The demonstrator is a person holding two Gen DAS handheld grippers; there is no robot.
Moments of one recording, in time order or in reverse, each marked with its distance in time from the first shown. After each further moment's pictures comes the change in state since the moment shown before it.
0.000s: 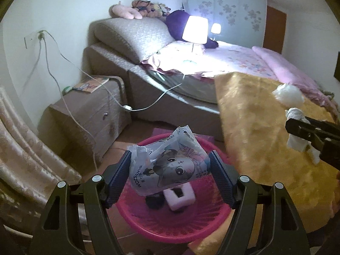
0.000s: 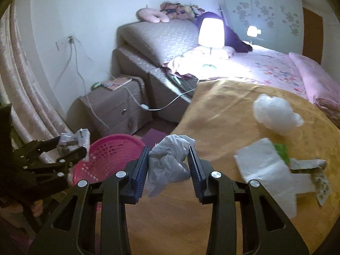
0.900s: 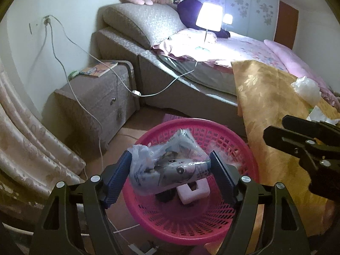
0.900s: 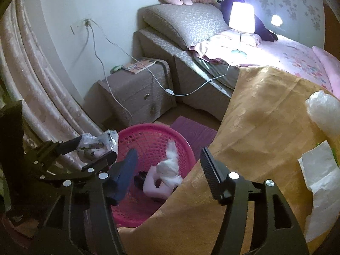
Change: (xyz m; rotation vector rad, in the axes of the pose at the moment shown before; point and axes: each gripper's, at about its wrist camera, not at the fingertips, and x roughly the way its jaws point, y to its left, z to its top) left arm 0.027 0.023 -0.011 -0.052 0.088 0.034; right arm 0.051 0.048 0.005 -0.027 0.095 0.123
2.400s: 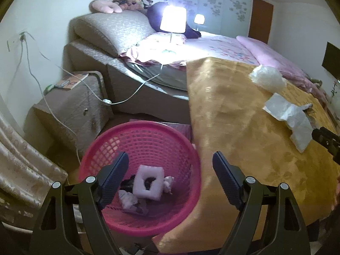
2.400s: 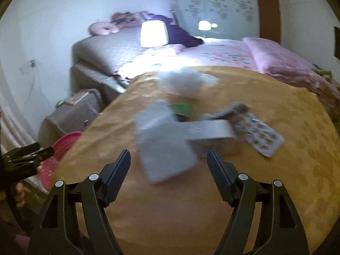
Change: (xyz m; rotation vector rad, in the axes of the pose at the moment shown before) left arm -0.026 -0.075 -0.009 0.108 -0.031 -0.141; right arm -0.129 -0.147 -0.098 0.261 -0.173 -0.375
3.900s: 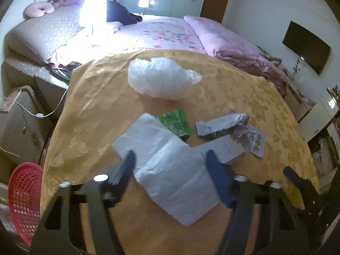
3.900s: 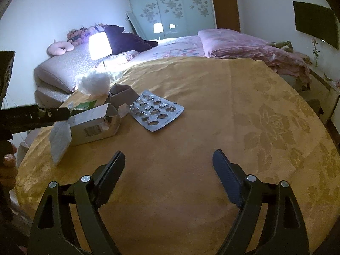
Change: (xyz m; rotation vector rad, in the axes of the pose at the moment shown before) left arm 0.055 -0.197 0.064 0.146 0.134 -0.299; right arm -0.013 -0.114 -0.042 0.177 -0.036 -0.151
